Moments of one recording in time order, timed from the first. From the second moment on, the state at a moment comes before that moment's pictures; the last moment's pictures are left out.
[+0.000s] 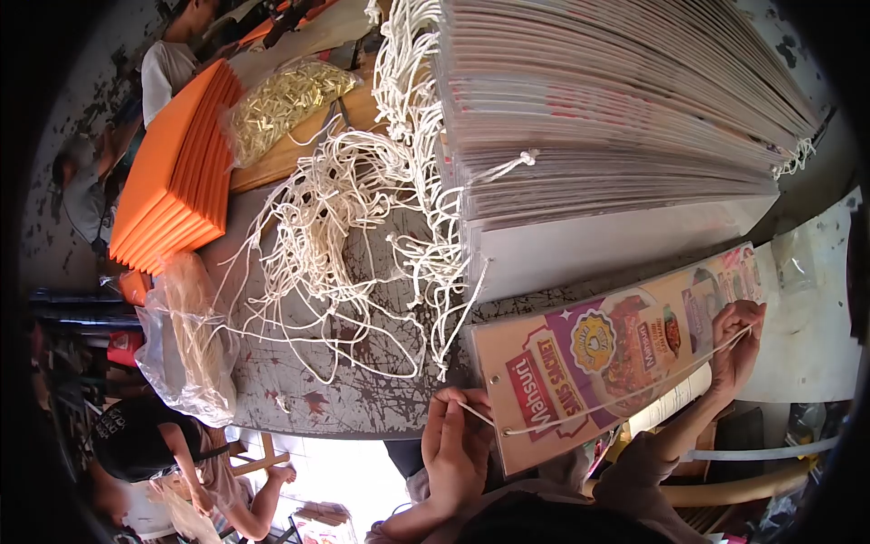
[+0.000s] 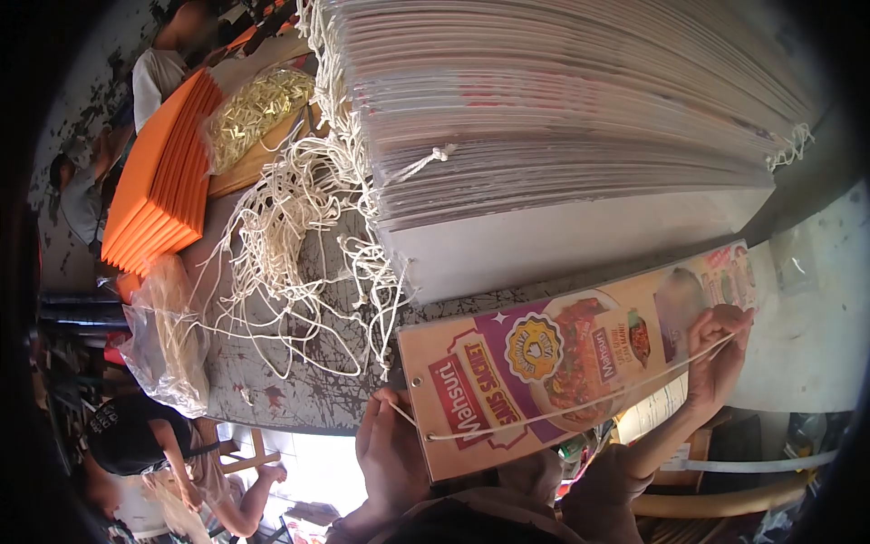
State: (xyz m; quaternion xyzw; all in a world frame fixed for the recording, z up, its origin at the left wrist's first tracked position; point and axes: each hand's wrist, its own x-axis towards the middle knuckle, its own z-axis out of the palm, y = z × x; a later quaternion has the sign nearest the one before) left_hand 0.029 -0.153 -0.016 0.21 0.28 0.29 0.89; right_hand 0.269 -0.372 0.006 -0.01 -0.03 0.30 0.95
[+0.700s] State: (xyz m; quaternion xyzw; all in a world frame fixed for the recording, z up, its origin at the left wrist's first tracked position) left_hand 0.032 -0.136 -0.005 0.46 0.26 0.17 0.83; right_hand 0.181 -0.237 0.051 -0.72 -0.62 -0.04 0.29
